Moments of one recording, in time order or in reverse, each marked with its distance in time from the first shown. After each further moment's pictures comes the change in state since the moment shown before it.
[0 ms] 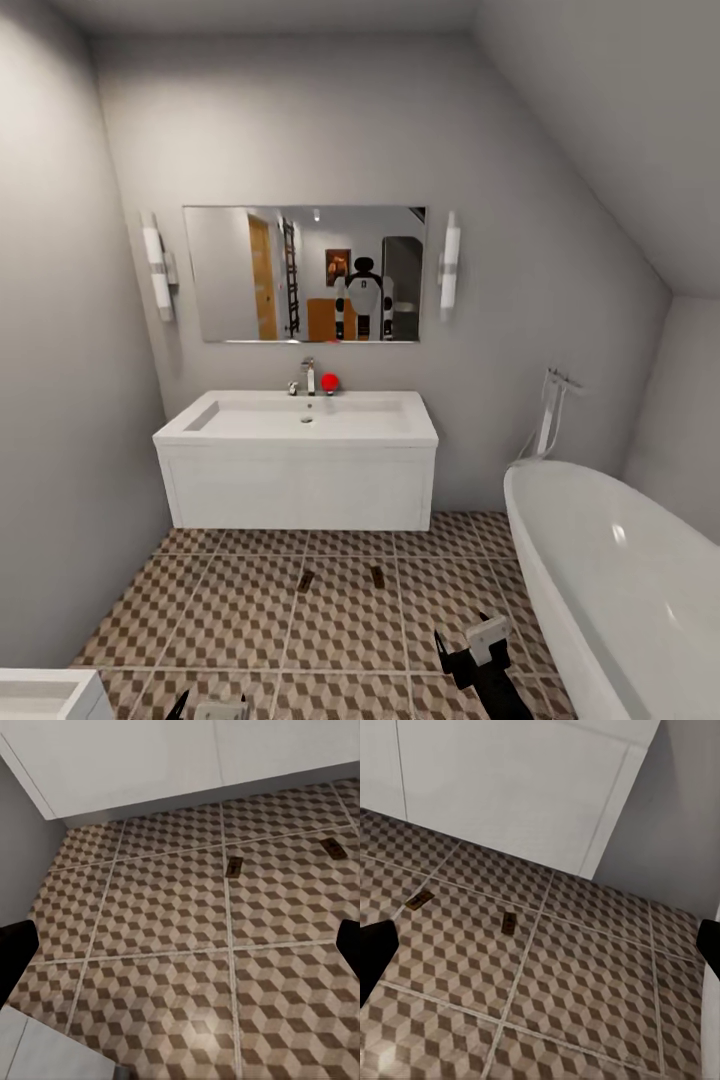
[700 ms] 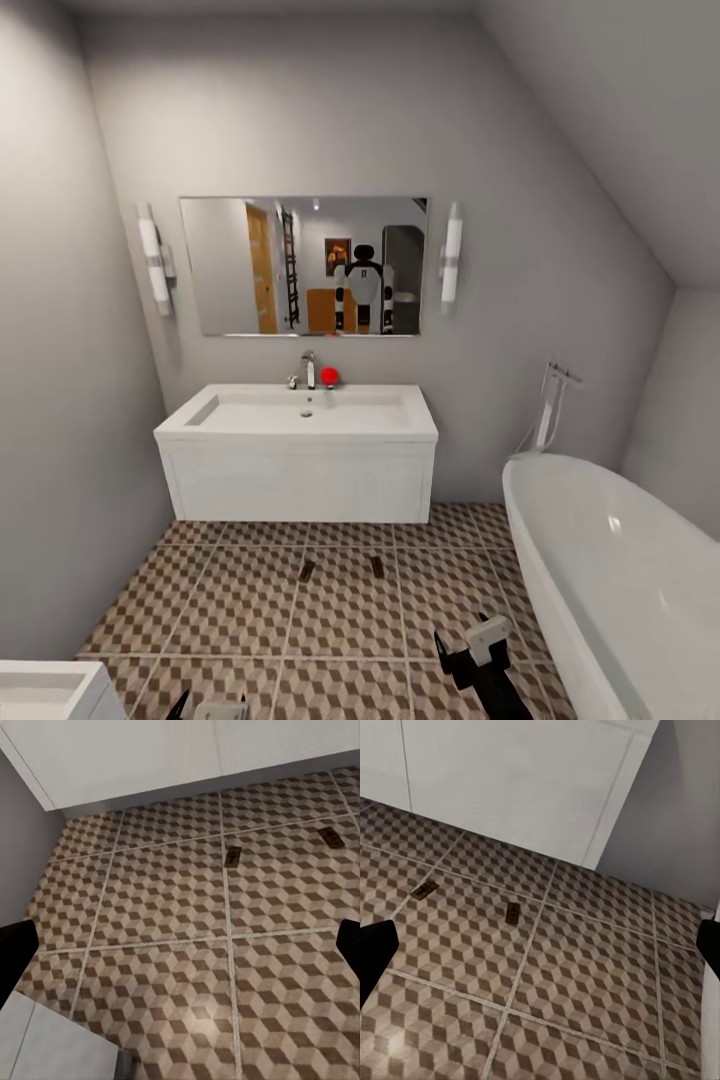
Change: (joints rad) left arm 0.000 0.000 0.000 0.000 0.000 0.000 0.000; right arm 0.001 0.001 0.000 0.000 0.000 0.000 0.000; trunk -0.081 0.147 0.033
